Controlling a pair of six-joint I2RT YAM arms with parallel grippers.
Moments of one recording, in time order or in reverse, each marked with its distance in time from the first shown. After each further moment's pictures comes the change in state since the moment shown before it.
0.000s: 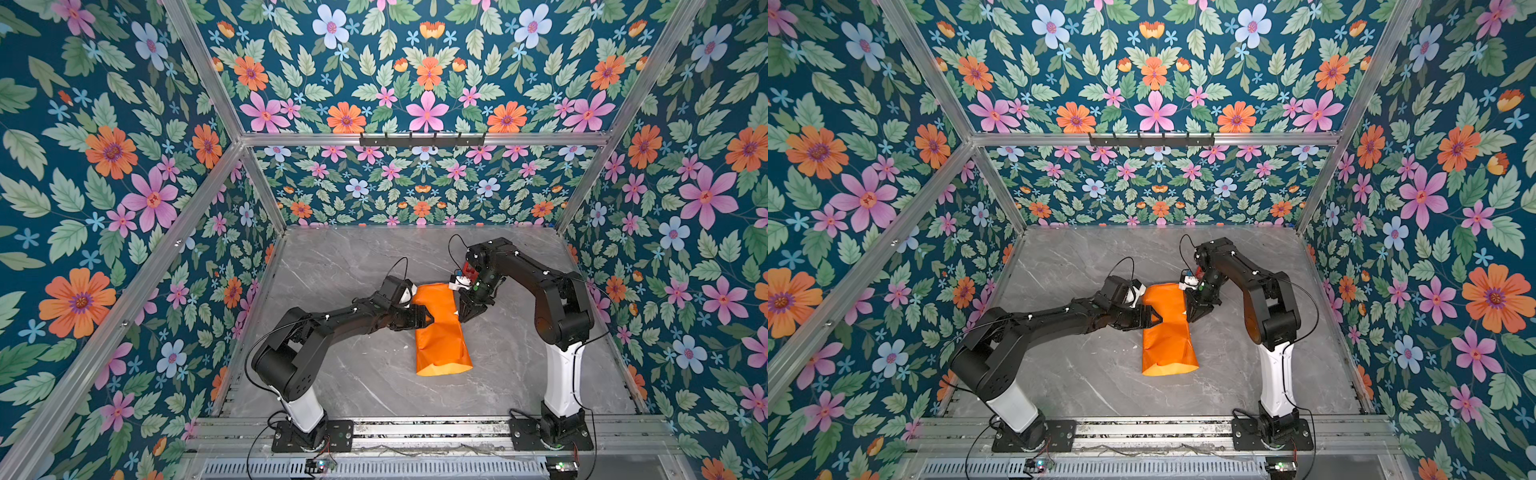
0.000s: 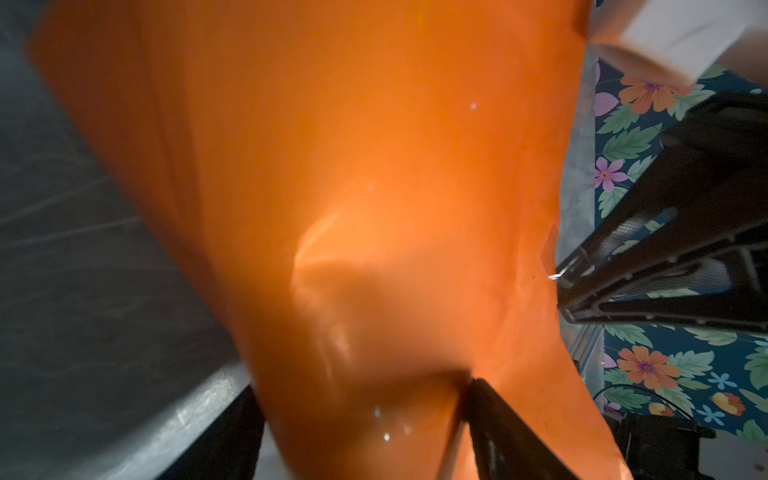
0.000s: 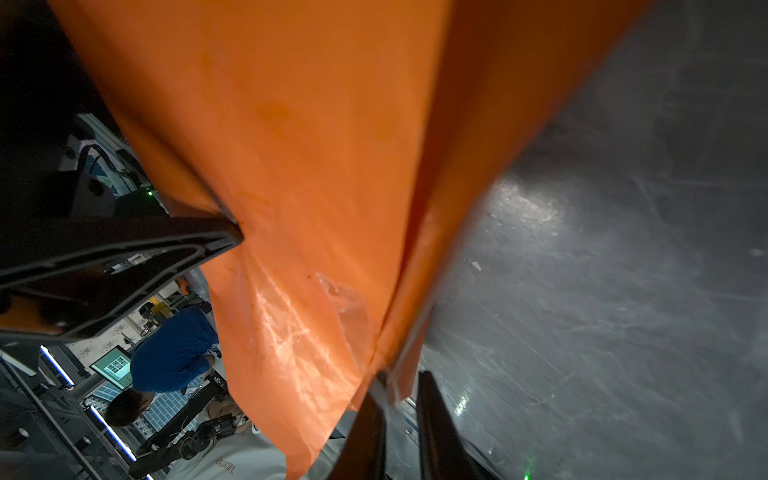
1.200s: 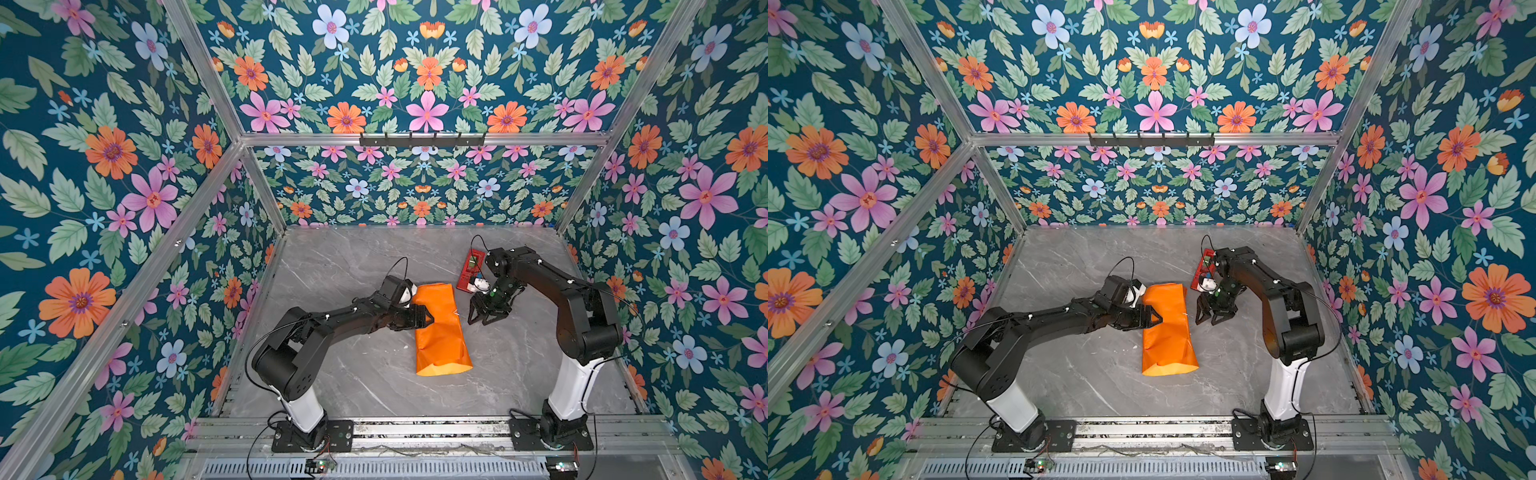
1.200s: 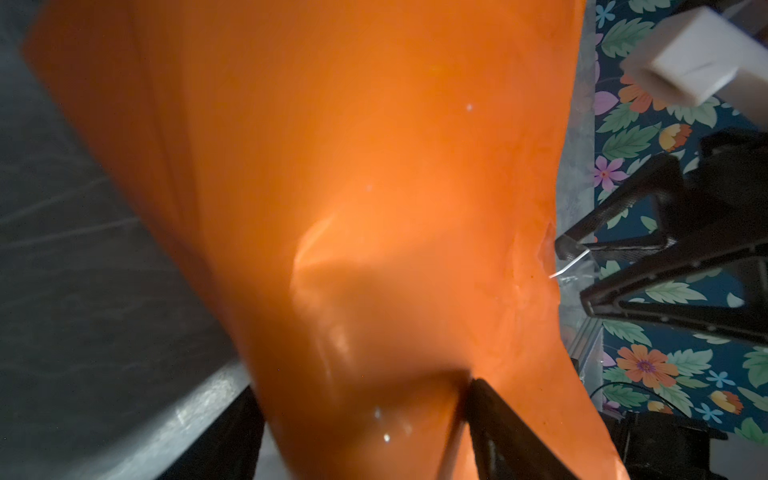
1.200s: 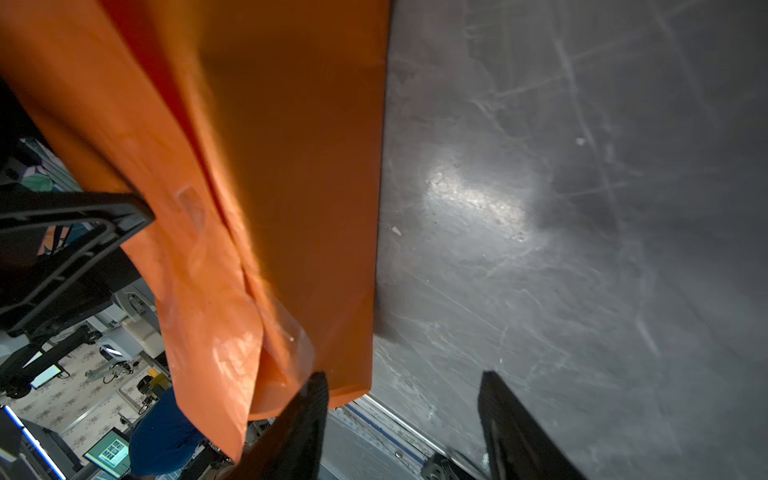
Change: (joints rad) left arm 0.002 0.006 0.003 -0.003 0.005 0.003; right arm -0.103 -0.203 -0.266 0.169 0.045 0.090
